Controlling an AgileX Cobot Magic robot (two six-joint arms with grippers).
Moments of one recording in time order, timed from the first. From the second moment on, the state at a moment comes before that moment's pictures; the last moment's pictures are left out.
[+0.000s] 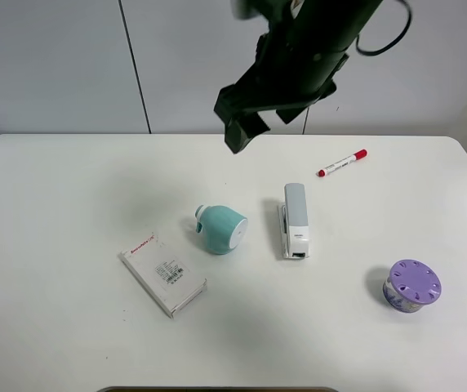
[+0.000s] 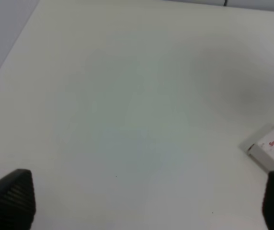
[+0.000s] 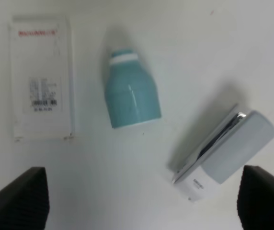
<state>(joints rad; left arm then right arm) -0.01 -0.01 -0.51 0.06 1.06 -0.07 0.72 1.64 -1.66 0.03 1.22 -0.05</state>
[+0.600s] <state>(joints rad) -0.01 -0.01 -0.51 0.06 1.06 -0.07 0.72 1.22 -1.40 0.01 1.22 0.00</state>
